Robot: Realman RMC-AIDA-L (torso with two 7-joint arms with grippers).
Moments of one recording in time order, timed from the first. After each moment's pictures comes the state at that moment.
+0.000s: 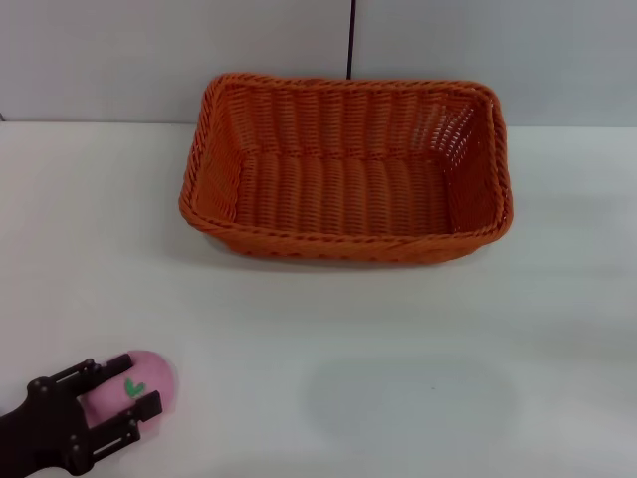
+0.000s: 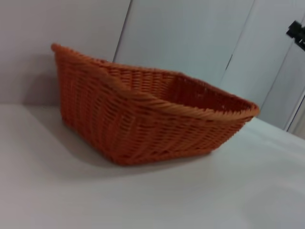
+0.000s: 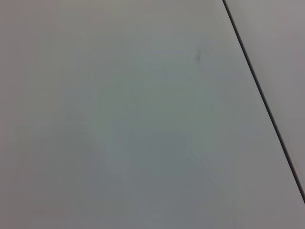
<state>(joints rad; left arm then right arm) -0.25 -1.98 -0.47 0.25 -0.22 -1.68 2.35 0.29 2.07 -0.48 -0.39 -1.06 -1.52 0.89</state>
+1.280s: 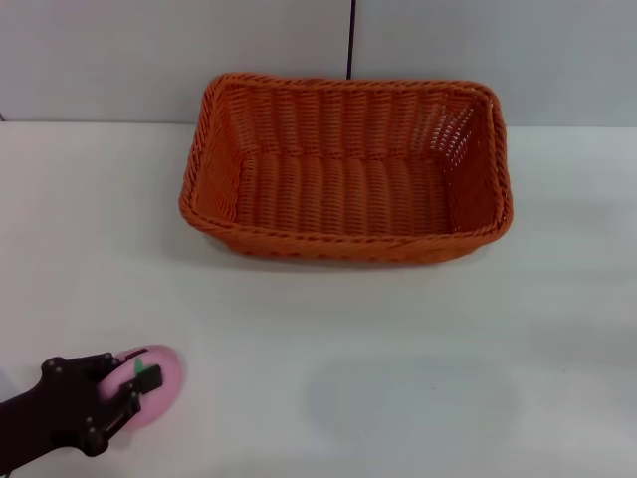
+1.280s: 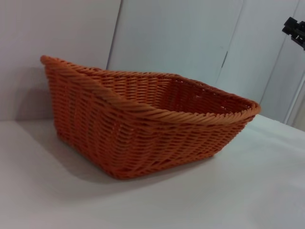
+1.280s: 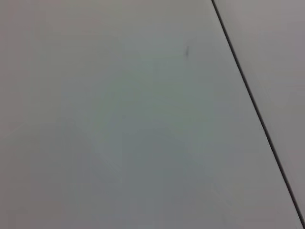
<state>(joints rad) -0.29 -2.00 -0.45 0.26 -0.24 -1.66 2.40 0.28 2.07 -0.47 -0.36 -1.06 -1.52 0.88</state>
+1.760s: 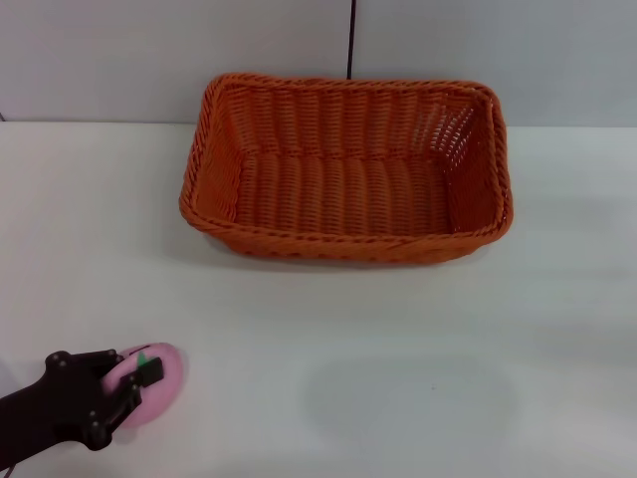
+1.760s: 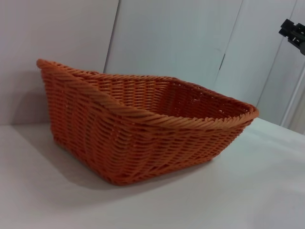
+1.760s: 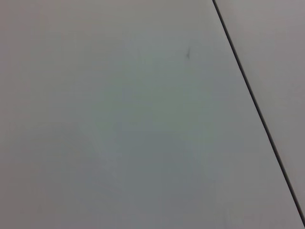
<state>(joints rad) -0.30 -2.00 -0.45 0.26 -0.24 -1.66 2.39 0.29 2.07 -0.47 -0.36 -1.06 -1.52 0.88</state>
